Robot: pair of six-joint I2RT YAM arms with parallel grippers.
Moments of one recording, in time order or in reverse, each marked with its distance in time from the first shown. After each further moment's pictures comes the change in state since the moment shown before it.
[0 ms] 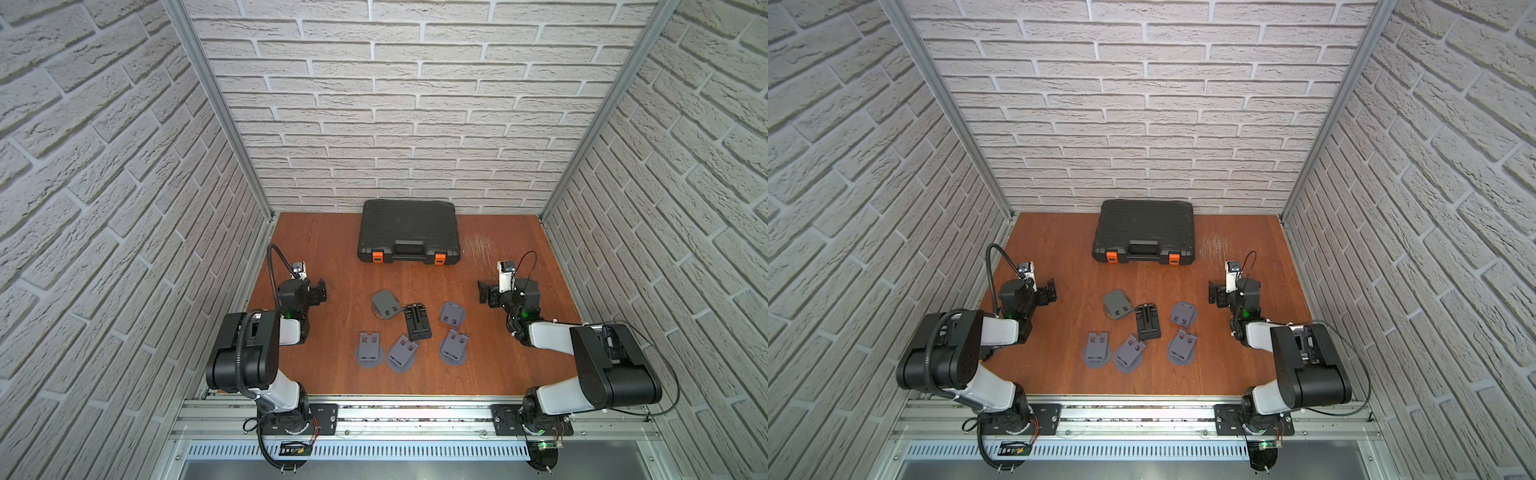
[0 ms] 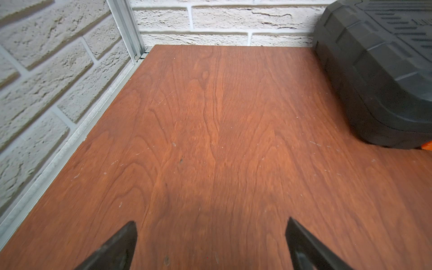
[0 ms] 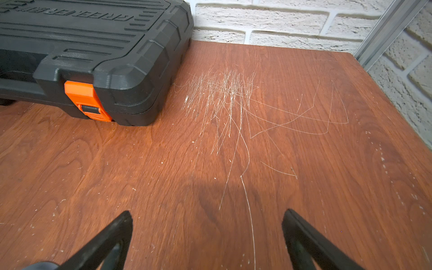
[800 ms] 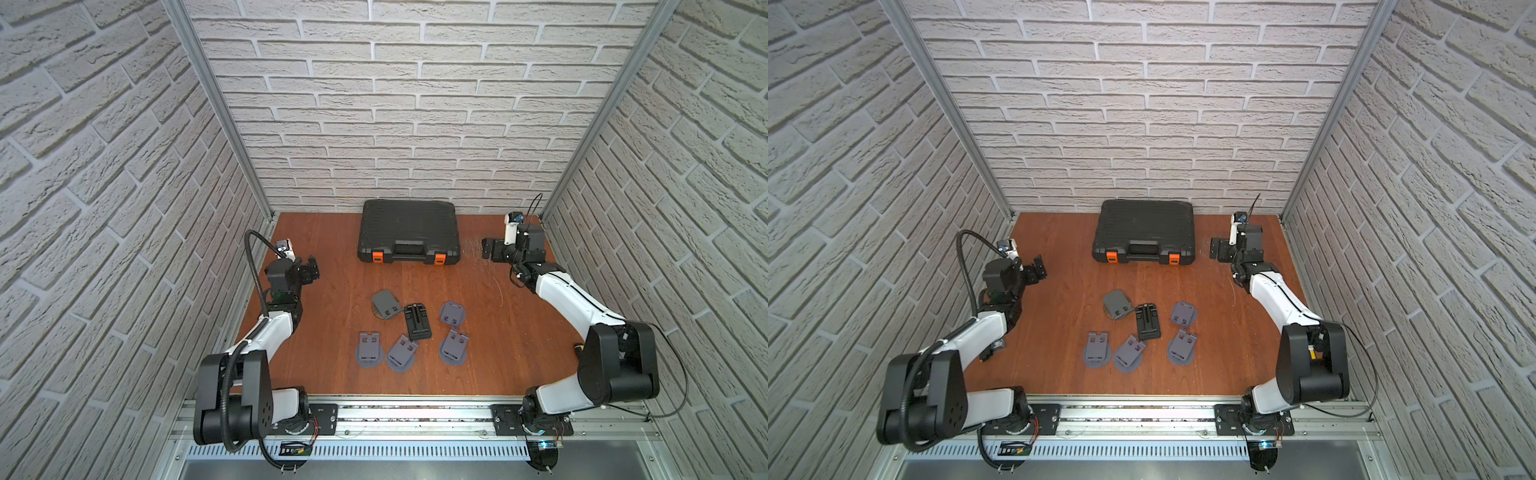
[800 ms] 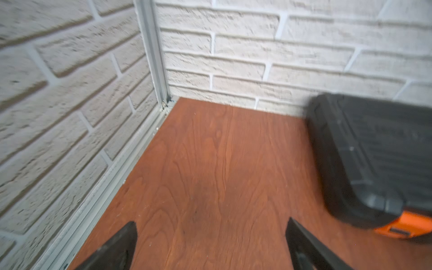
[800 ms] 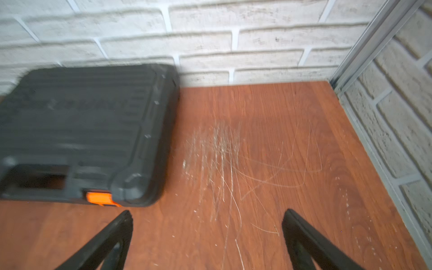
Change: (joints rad) left arm 0.011 -0.303 0.207 -0.407 -0.068 -0.169; right arm 0.008 -0.013 0.647 -0.752 0.063 0.170
